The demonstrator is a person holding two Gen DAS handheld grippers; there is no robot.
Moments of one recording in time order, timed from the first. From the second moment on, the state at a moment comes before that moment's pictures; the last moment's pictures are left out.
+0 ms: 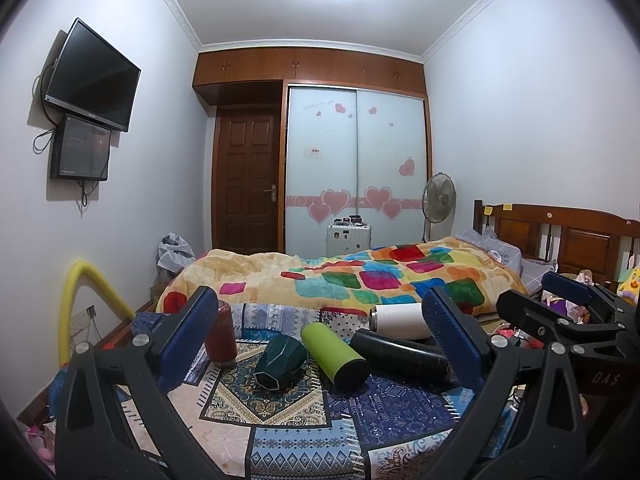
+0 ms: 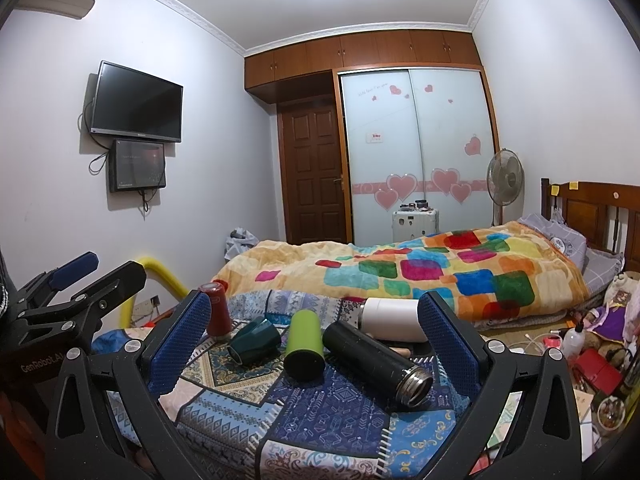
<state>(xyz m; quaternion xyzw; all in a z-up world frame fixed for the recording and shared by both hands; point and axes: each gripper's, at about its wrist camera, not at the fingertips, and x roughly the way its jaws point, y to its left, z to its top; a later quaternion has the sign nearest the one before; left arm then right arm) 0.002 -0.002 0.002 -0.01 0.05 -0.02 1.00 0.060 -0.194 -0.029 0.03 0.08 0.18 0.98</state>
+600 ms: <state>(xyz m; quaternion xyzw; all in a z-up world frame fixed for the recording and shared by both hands) 0.113 0.036 -0.048 -0.02 0.19 -0.04 0.98 0.118 -0.192 -0.065 0.02 0.15 0.15 0.98</state>
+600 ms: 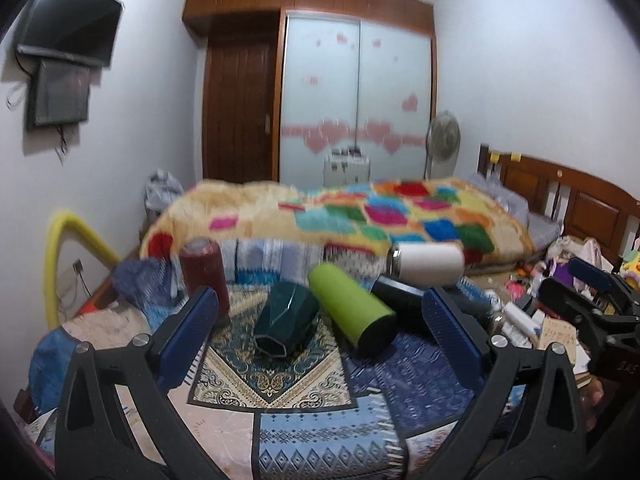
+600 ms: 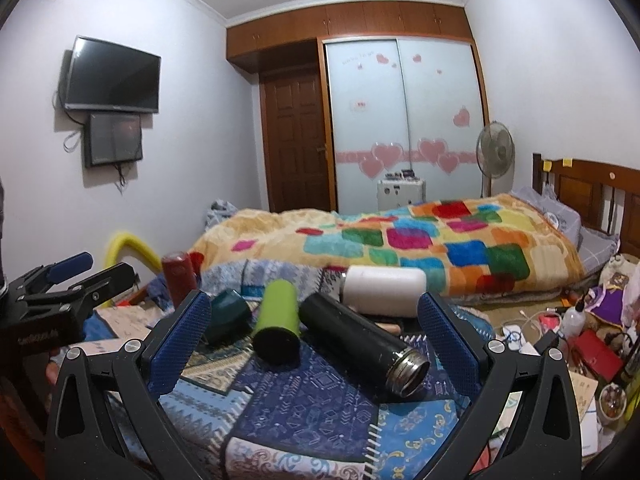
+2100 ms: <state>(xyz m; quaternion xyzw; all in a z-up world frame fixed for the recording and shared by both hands) 0.300 0.060 -0.181 0.04 0.44 -0.07 0.89 0.198 -0.141 -0.112 -0.03 0.22 0.21 0.95</state>
